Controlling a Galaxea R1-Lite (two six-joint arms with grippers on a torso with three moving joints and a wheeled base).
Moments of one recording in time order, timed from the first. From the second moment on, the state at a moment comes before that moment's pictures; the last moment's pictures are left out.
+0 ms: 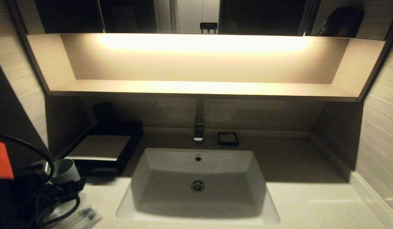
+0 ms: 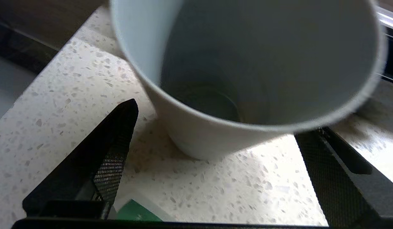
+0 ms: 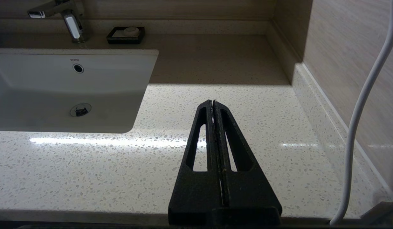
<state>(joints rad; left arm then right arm) 0.27 2.17 -0.15 -1.52 0.02 -0.09 0.00 0.00 0.00 0.01 -0.01 0.00</state>
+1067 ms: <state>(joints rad) 0.29 2.19 -0.19 -1.52 0.00 -0.09 0.00 0.00 0.00 0.01 -0.01 0.00</state>
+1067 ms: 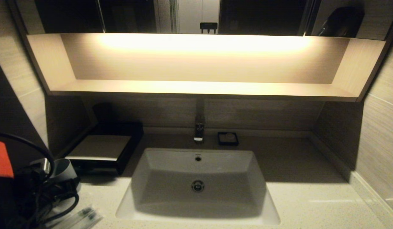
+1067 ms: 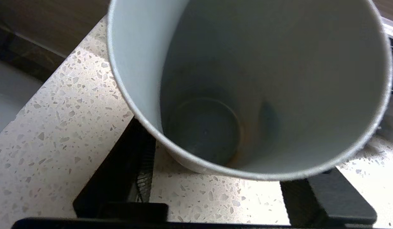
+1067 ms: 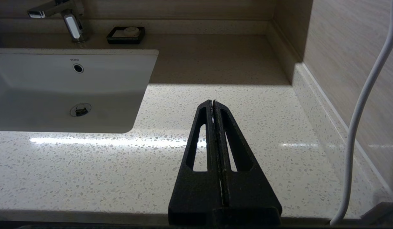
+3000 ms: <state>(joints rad) 0.21 1.64 -0.52 -0.74 -0.01 -0.08 0.00 0.00 0.00 0.01 -0.01 0.00</state>
